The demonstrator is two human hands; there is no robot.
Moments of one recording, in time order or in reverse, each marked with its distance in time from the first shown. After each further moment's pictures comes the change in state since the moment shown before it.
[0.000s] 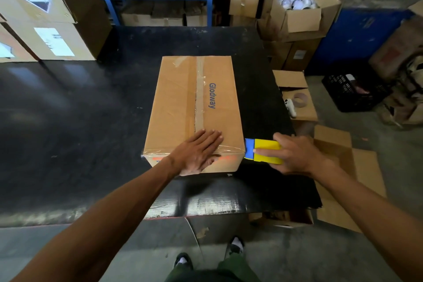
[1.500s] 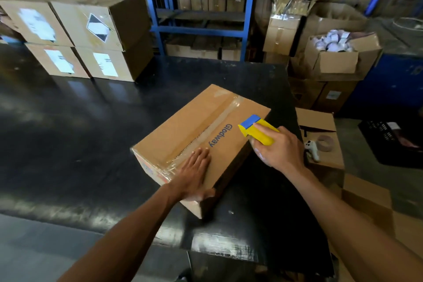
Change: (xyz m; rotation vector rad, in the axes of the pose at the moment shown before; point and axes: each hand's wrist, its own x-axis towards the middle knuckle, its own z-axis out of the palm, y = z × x) left_hand 0.011 0.011 -0.033 -0.307 -0.312 -0.607; right_hand 0.105 0.030 -0.028 0.399 0.457 0.569
